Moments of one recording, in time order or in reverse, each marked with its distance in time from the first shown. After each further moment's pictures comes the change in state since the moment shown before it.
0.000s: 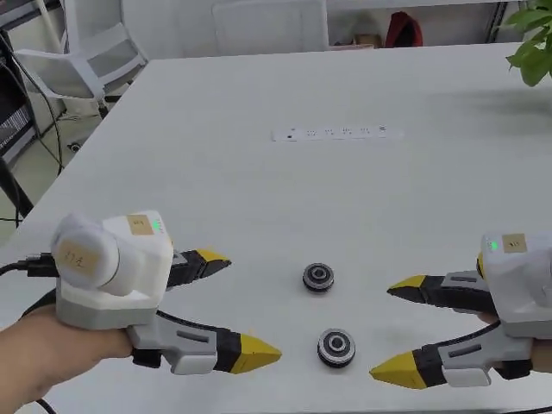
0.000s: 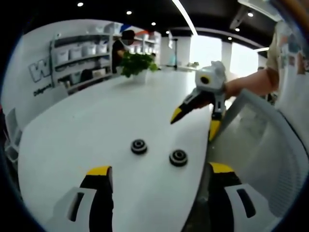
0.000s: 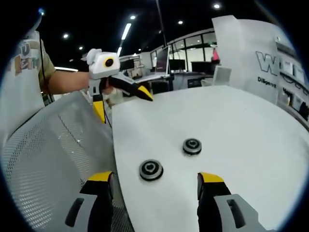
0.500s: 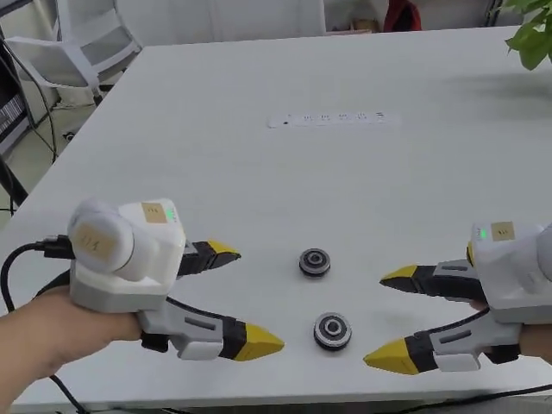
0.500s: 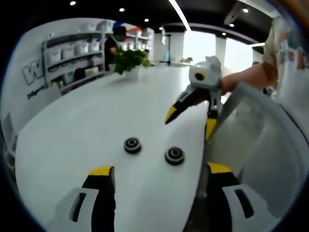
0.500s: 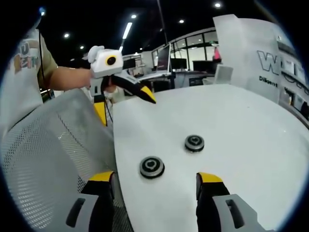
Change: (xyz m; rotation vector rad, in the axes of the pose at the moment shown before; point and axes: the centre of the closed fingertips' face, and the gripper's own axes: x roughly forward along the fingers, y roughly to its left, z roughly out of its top) left arm 0.014 -0.008 -0.004 0.038 0.037 -0.049; right arm 0.005 0.002 -0.006 -0.003 0.004 0.012
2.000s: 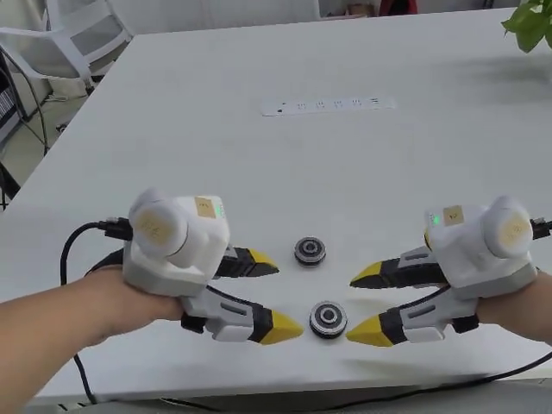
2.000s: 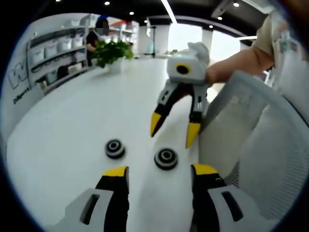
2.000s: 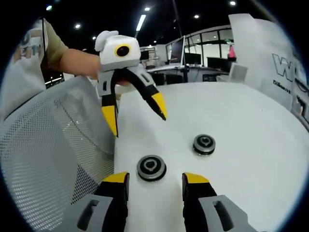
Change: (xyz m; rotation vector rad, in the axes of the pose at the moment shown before) left arm 0.042 -0.015 -0.003 0.054 0.066 -0.132; right arm 0.027 -0.004 -0.009 -0.087 0.076 0.103
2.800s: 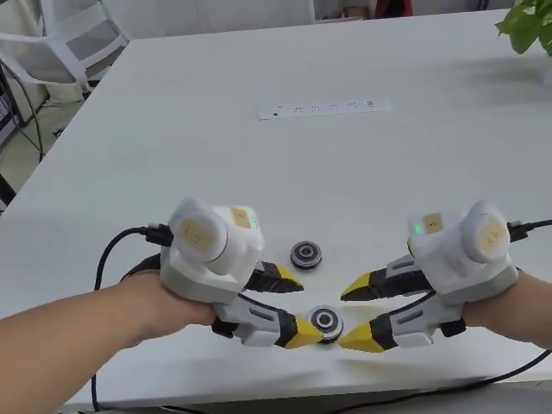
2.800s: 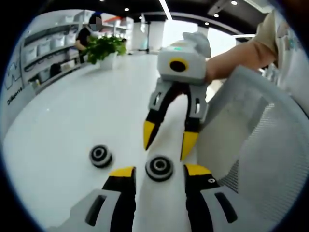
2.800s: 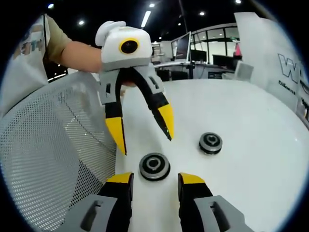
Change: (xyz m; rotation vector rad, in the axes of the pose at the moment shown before) left arm 0.033 -0.011 0.003 0.008 0.037 -0.058; right arm 0.007 0.004 -0.004 -0.015 0.028 0.038
